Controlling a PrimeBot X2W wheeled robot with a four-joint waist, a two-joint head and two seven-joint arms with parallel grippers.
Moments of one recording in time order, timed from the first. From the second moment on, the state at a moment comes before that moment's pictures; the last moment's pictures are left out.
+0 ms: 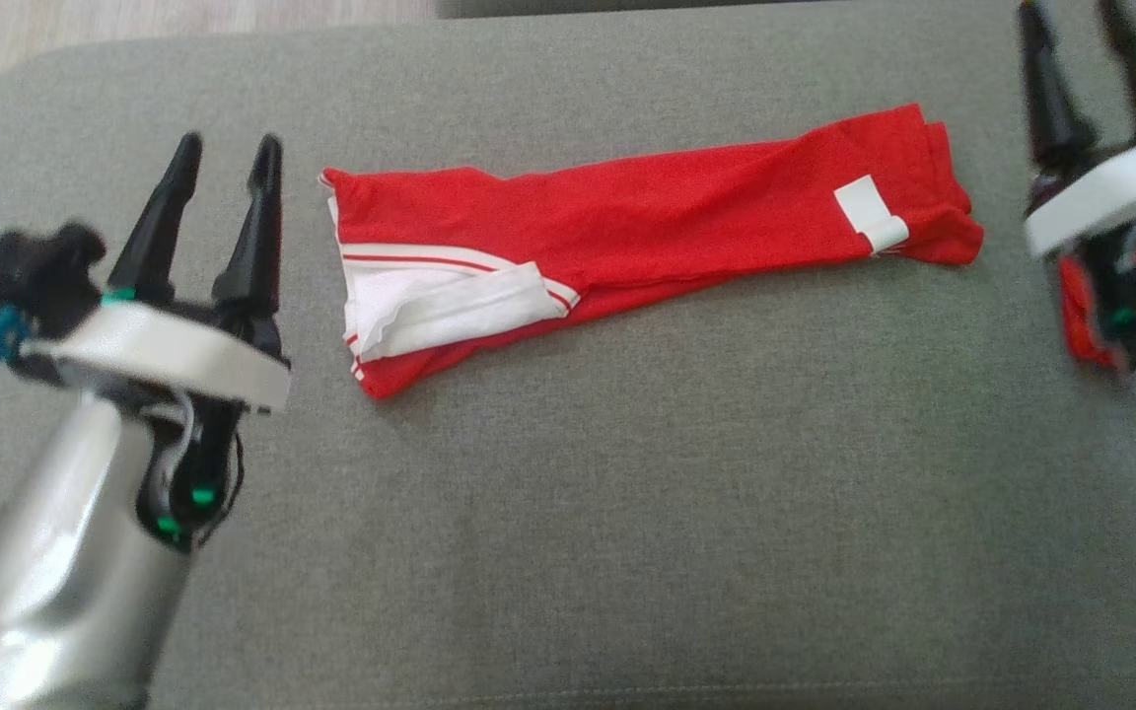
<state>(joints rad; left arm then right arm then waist) -0.50 0.39 -0.46 0.25 -0.71 0.02 -0.25 -0.87 -0.50 0.62 0.74 0.85 0.13 -0.24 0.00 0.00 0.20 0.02</state>
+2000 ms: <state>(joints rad) -0.30 0.06 -0.16 0.22 -0.36 -0.12 -0.26 -0.76 -0.27 -0.21 1.06 0.18 0.13 -0.04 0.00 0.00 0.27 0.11</state>
